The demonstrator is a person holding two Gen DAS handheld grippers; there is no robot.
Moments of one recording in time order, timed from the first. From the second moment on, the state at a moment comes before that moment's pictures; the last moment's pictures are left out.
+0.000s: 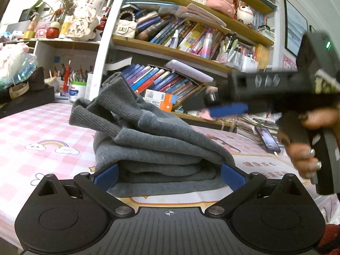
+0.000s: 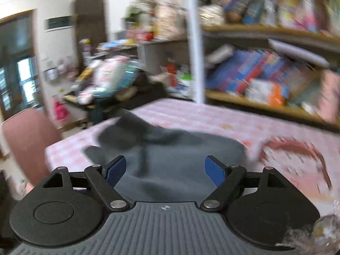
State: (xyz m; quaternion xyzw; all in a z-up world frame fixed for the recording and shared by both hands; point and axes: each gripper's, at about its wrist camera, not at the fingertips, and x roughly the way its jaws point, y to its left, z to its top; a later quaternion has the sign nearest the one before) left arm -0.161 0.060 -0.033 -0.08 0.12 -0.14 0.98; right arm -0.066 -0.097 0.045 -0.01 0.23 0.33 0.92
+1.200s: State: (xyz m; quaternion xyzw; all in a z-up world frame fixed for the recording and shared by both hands) left arm -0.093 0.133 0.005 -0.14 0.09 -0.07 0.98; right arm -0.051 -0.130 -0.002 0.08 0.29 0.27 0.91
